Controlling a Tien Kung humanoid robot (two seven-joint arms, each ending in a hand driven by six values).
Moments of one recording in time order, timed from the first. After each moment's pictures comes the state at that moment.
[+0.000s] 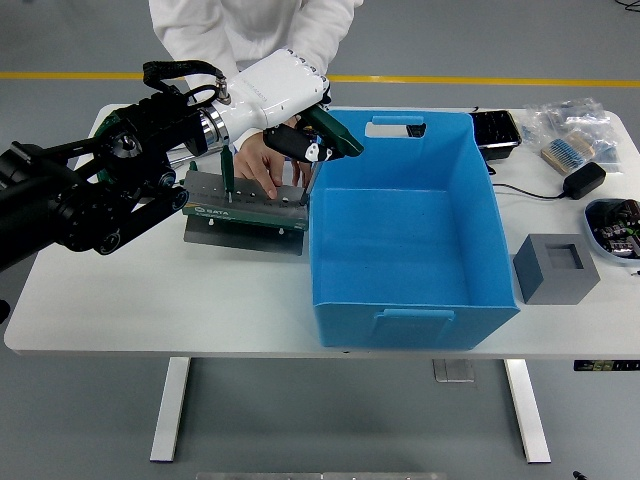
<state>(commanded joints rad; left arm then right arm) -1.15 0.26 -0.28 -0.86 1.83 0.36 -0.24 0.17 -0.17 0.20 0.23 -0.14 -0.25 0.00</state>
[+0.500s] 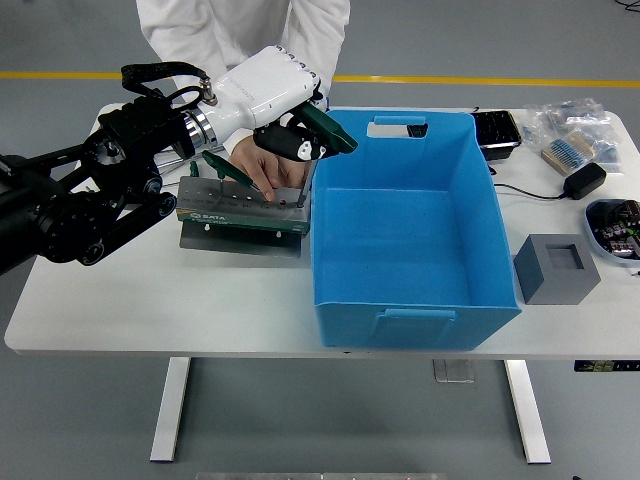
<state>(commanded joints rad) -1.07 0.33 -0.39 -0.98 1.90 0.33 -0.22 0.16 -0.16 0.20 0.23 -0.13 -0.25 0.01</state>
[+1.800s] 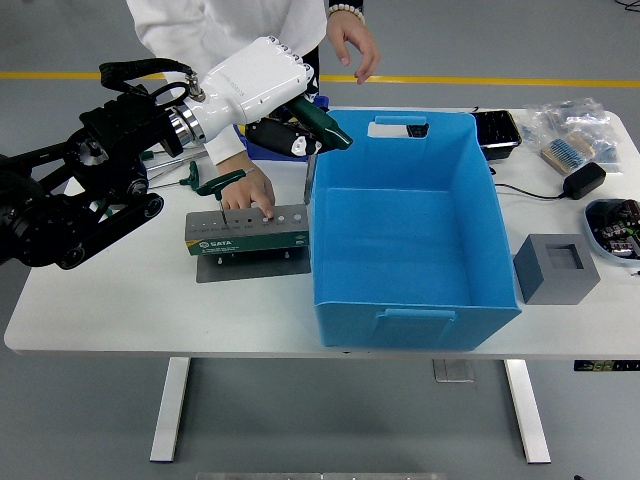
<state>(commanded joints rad) -1.10 0.39 -0.43 -1.11 1.92 0.34 -0.18 0.17 -0.17 0.19 0.22 -0.12 -0.25 0.01</state>
